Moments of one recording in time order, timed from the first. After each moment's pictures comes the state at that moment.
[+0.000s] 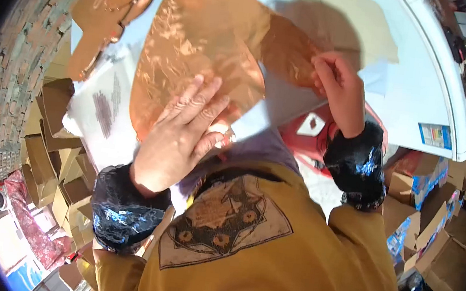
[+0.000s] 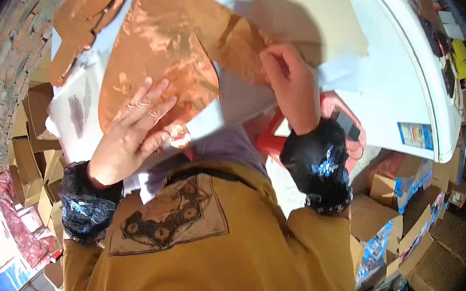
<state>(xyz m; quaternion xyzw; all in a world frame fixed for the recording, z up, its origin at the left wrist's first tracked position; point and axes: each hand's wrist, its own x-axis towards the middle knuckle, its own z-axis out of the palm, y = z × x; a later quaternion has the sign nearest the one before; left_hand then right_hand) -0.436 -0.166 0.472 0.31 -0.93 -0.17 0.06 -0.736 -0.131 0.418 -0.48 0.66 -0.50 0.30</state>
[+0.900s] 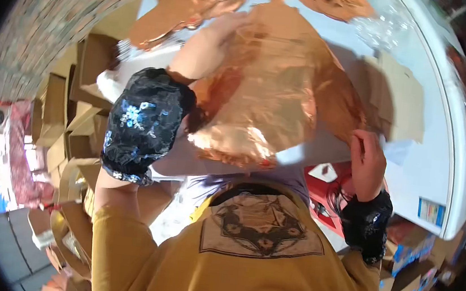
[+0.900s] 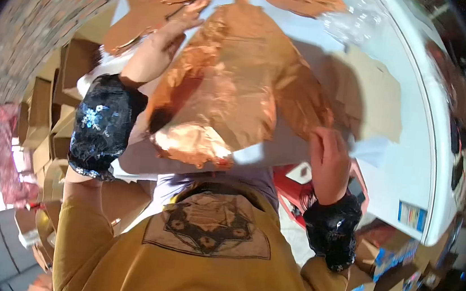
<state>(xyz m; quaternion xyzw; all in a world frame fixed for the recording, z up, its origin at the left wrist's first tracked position) -0.385 -0.311 0.455 0.38 -0.86 -0.14 0.31 -0.722 -0.121 0.429 -0.71 0.62 -0.33 0.03</state>
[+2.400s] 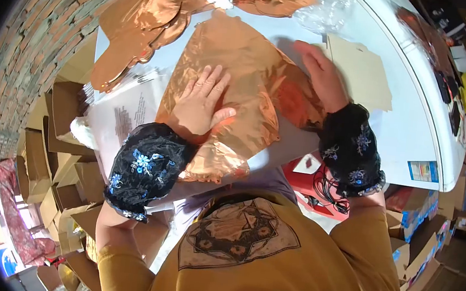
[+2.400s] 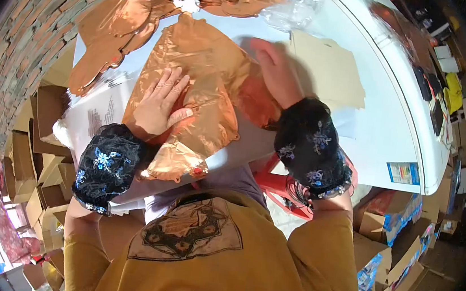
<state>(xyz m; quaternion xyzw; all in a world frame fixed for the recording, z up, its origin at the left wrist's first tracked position) -0.429 -0.267 0.396 0.37 -0.92 -0.04 0.10 -0.738 -0.254 0.422 -0.64 0.57 -0.46 0.22</state>
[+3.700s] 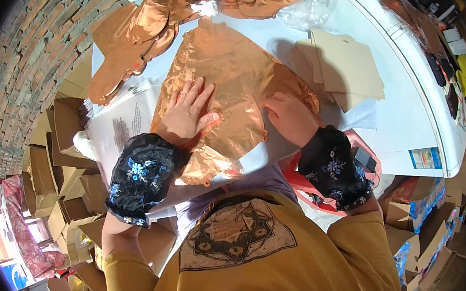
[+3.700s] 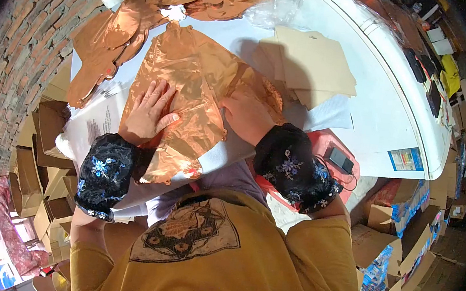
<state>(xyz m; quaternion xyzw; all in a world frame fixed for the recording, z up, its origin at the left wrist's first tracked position) -0.420 -0.267 0.391 0.40 -0.91 -0.04 0.04 -0.696 -0.184 0.396 -0.75 0.58 -0.29 0.17</state>
